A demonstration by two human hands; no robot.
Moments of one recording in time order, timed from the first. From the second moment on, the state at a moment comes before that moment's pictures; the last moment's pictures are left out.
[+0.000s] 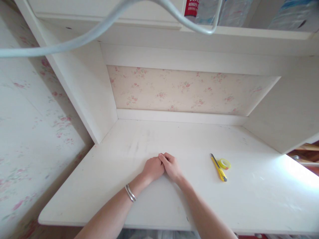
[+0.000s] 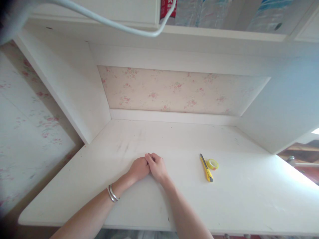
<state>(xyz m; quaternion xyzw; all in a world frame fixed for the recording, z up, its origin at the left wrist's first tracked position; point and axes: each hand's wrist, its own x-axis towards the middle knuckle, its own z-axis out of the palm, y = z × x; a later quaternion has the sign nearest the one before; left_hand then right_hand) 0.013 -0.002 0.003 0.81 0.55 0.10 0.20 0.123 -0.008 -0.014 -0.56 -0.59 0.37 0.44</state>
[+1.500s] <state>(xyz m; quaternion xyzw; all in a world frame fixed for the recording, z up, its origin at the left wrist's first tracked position) 0.013 -0.003 0.003 0.81 0.55 0.10 0.20 0.122 -0.009 -0.013 -0.56 -0.59 0.38 0.44</state>
